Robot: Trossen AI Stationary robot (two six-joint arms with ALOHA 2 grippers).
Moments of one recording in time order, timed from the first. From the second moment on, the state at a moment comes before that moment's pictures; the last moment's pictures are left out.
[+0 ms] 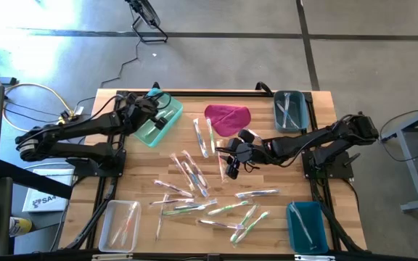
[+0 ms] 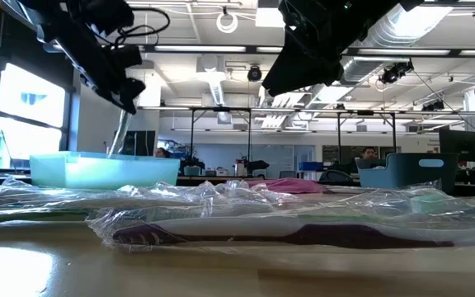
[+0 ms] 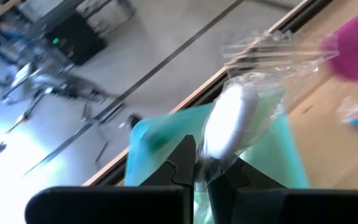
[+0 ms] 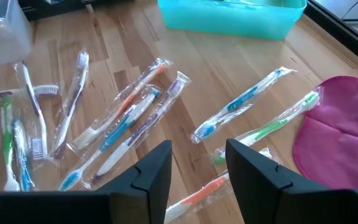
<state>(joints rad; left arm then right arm) 0.45 0.96 0.63 -0.31 -0.68 -0.01 0.15 1.50 0.97 -0.14 0.37 0.39</state>
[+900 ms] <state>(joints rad) 0.54 1.16 0.64 -0.46 -0.67 -0.17 0.13 1.61 0.97 -0.11 0.35 0.39</state>
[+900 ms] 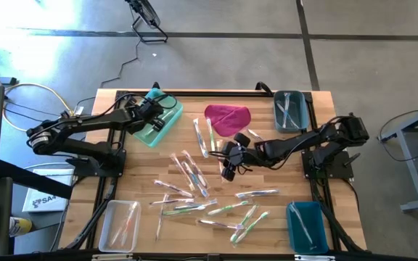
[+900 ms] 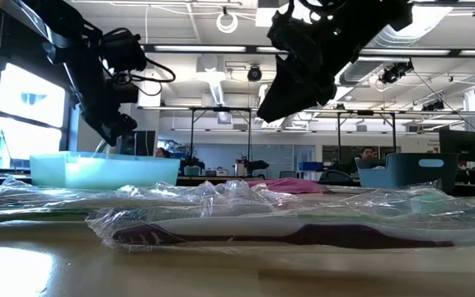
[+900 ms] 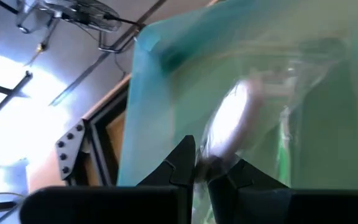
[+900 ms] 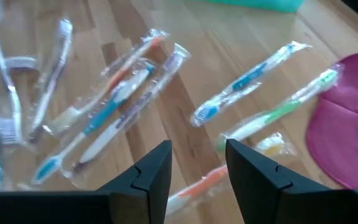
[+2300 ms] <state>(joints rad) 0.54 1.16 0.63 -0.45 -0.51 -0.16 0.13 1.61 0.97 -0.12 0.33 0.39</state>
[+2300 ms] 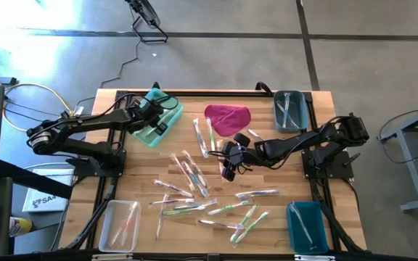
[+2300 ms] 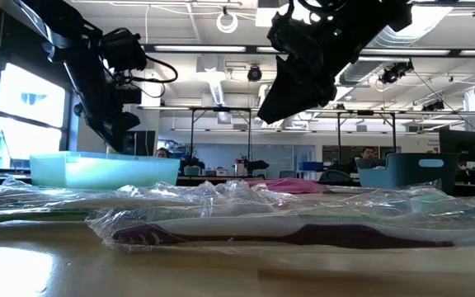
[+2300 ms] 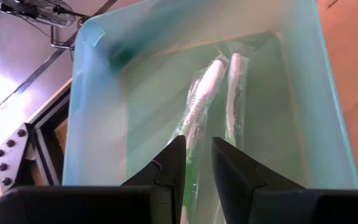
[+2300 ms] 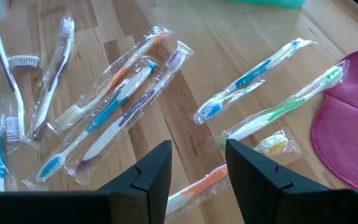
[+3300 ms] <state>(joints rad) 0.54 1.16 0.63 -0.38 -0.48 -0.16 0.13 1.61 0.97 -0.03 0.33 0.37</state>
